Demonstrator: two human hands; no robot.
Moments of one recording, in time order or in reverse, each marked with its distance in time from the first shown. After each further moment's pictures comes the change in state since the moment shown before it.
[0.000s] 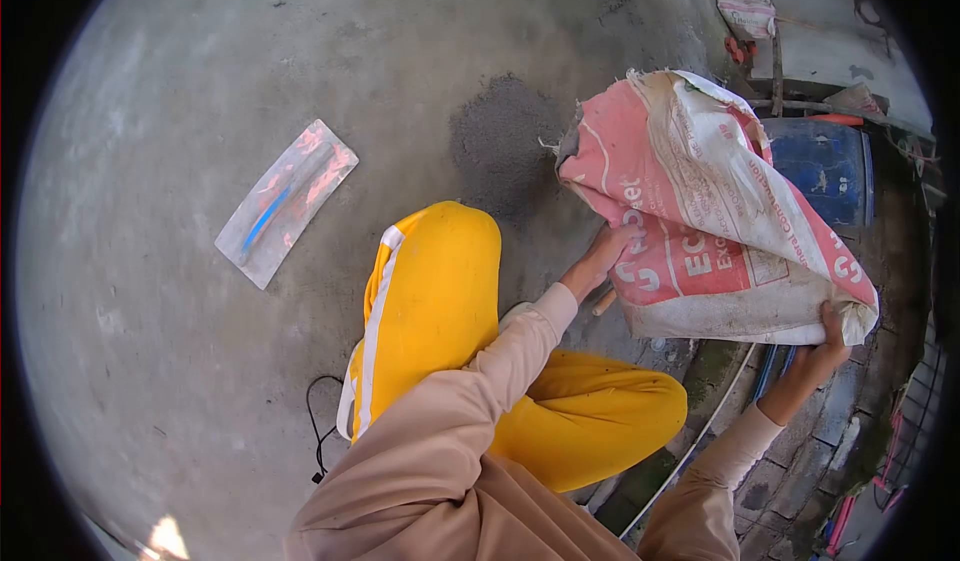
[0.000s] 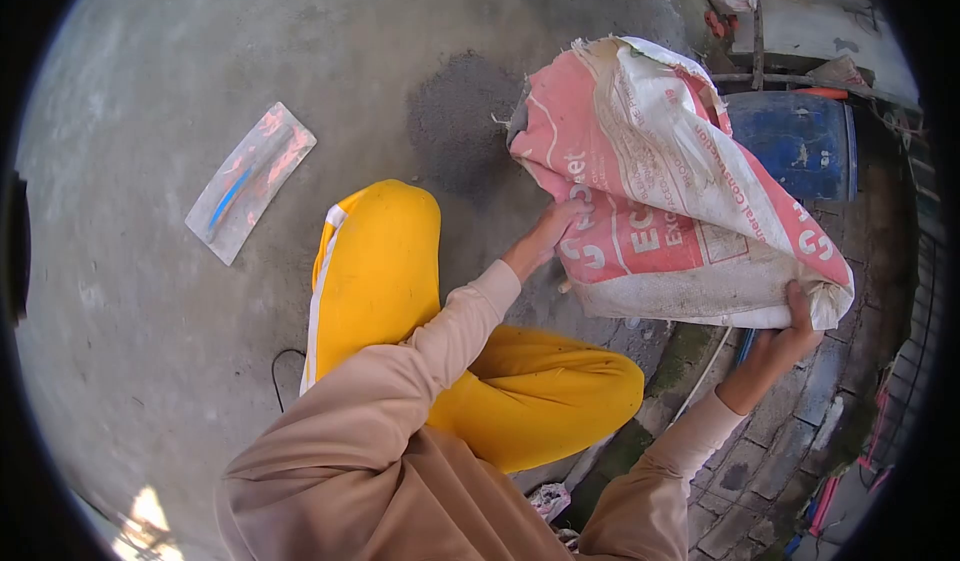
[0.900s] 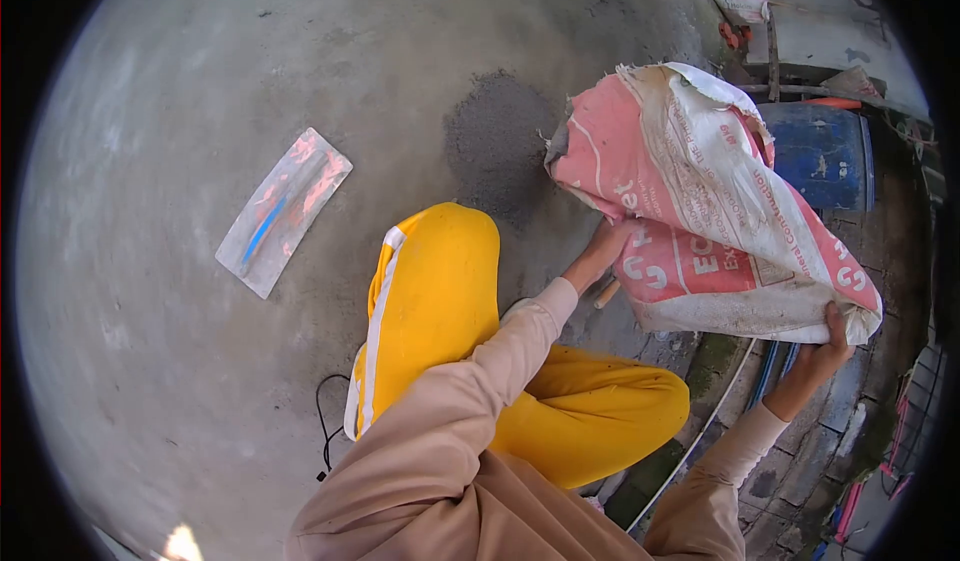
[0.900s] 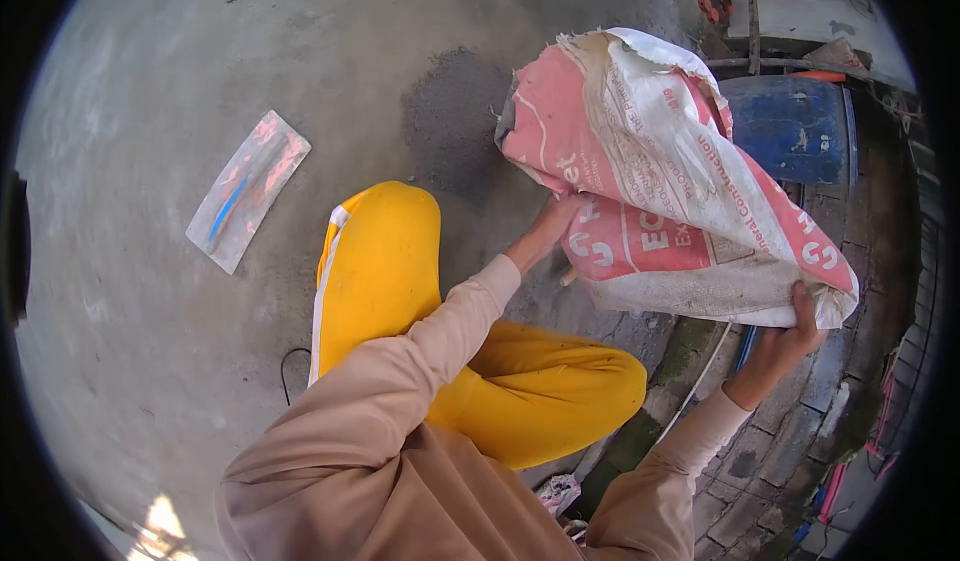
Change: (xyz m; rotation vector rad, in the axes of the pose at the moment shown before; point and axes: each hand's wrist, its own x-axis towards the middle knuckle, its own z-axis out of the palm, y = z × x) left_hand 0.003 -0.011 -0.009 0.073 0.048 0.083; right_hand -0.001 0.002 -0.014 0.025 0.010 0.046
